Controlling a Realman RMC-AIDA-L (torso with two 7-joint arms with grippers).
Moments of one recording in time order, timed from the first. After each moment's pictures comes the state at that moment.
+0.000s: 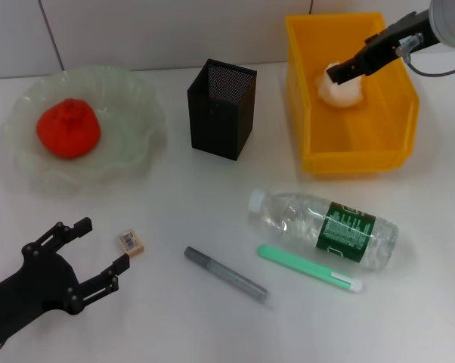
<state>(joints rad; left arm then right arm) -0.24 -2.07 0.97 0.32 1.42 1.42 -0.68 0.73 2.07 -1.05 -1.36 -2.67 -1.37 2.44</state>
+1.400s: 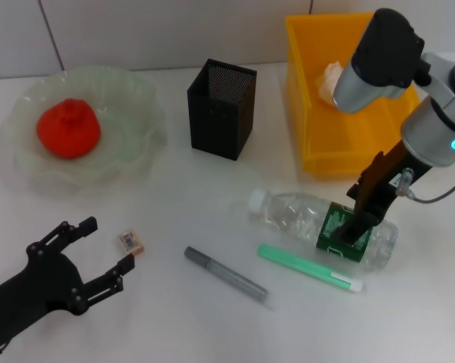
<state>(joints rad) -0.25 -2.07 0.97 0.31 1.42 1.44 -0.67 0.70 2.08 -1.28 -1.28 -2.66 -1.70 2.33</state>
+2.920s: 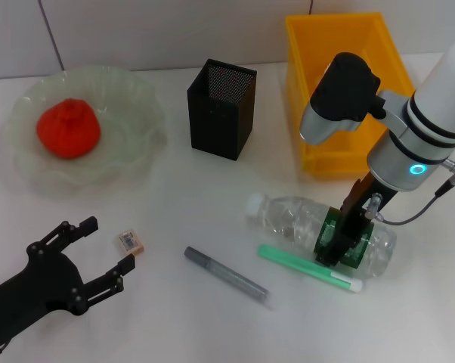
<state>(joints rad) -0.25 -2.07 0.97 0.31 1.42 1.44 -0.67 0.78 2.08 -1.35 -0.99 -2.66 -1.54 2.34</state>
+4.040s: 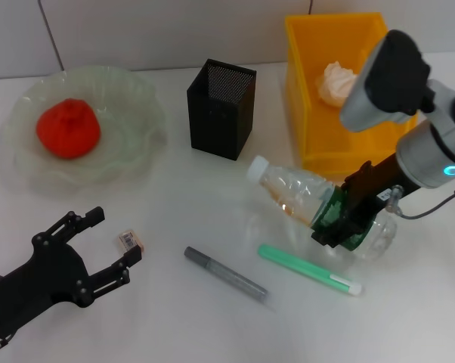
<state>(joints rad) -0.27 -2.07 0.97 0.31 1.41 1.47 -0.67 0.55 2.08 -1.35 -1.32 -2.54 -1.52 2.29</state>
